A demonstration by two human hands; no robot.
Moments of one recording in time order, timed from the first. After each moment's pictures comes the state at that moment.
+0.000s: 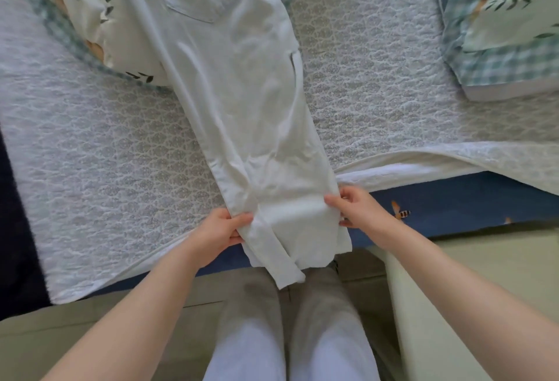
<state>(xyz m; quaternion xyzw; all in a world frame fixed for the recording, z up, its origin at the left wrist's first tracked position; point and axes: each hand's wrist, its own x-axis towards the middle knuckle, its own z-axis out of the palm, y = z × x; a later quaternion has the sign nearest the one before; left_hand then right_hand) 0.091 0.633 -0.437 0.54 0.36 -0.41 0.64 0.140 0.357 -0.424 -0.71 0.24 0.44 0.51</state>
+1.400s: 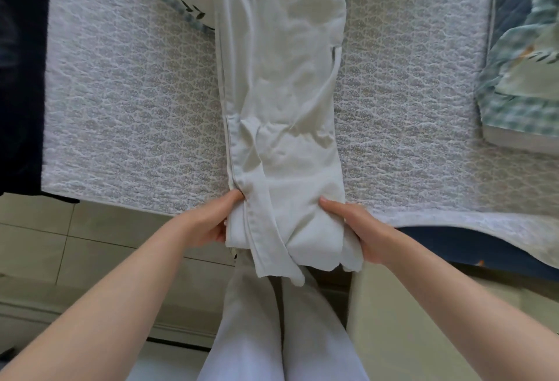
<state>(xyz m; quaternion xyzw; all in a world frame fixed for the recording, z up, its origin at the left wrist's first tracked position) 0.032 0.595 -0.405 0.47 0.42 -0.44 0.64 0.119 0.342 -0.374 -0.54 0.29 0.59 0.52</state>
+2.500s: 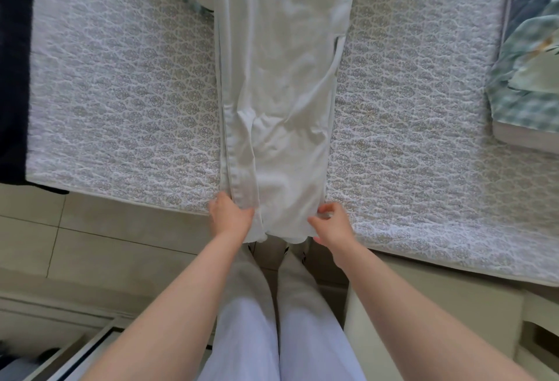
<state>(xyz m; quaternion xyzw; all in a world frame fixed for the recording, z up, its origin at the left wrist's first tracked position) 0.018 0.545 -0.468 0.72 0.54 -0.26 0.35 0.076 0.361 -0.461 -0.77 0.27 0.44 0.37</state>
